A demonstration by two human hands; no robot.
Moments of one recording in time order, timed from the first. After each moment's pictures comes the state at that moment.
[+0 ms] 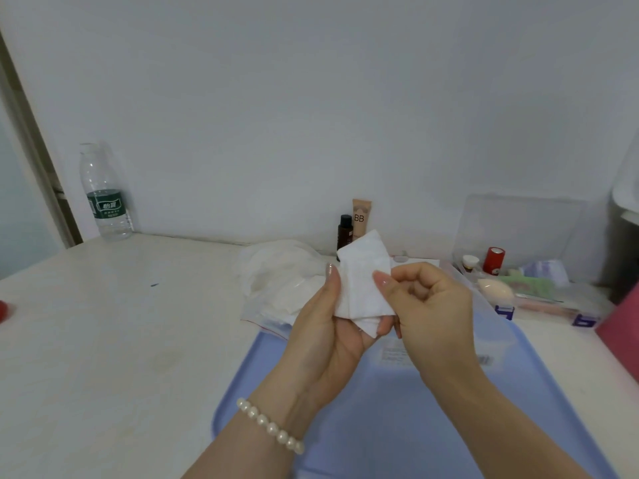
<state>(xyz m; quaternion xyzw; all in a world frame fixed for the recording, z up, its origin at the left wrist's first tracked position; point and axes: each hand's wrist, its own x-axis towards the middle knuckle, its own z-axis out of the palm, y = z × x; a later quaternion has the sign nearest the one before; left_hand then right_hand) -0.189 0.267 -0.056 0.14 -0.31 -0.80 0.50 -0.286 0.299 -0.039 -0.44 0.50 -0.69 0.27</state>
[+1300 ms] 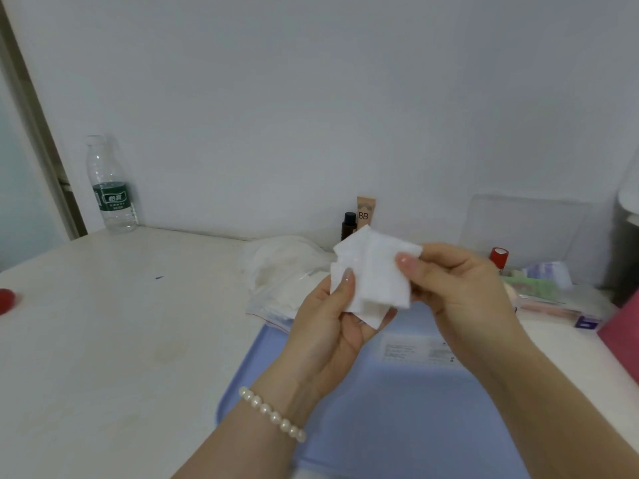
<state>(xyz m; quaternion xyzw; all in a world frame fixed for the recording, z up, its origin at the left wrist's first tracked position) -0.185 0.264 -0.058 0.15 -0.34 -0.79 0.49 -0.313 0.301 -0.021 -0.50 0.40 -0.67 0.37</state>
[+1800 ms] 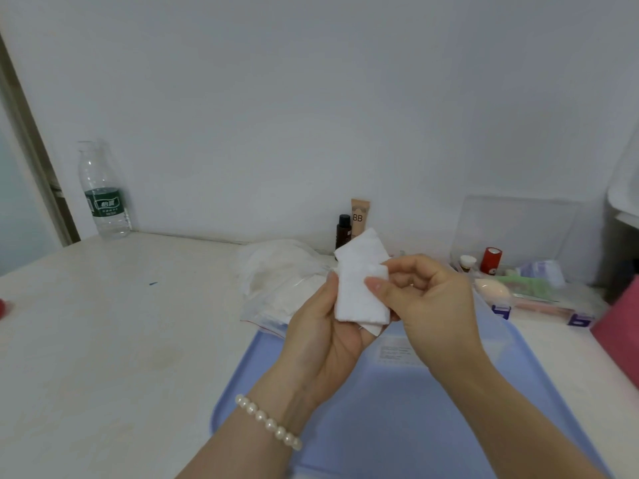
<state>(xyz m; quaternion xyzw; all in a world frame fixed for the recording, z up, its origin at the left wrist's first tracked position) -0.186 0.265 -0.059 0.14 -0.29 -0.83 0.46 -0.293 0.297 -0.033 -0.48 0.50 -0.67 0.27</state>
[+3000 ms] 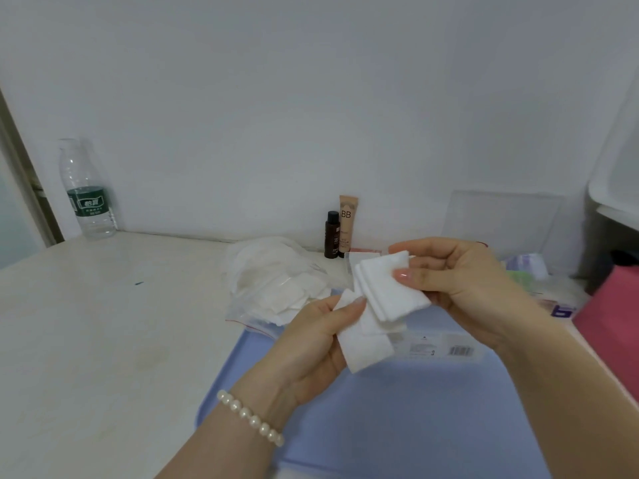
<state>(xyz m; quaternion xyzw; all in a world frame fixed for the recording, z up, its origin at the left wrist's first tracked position) -0.185 0.271 -0.061 0.24 -0.43 -0.79 0.38 -0.348 0.304 -0.005 -0.51 0.47 -0.58 0.44</state>
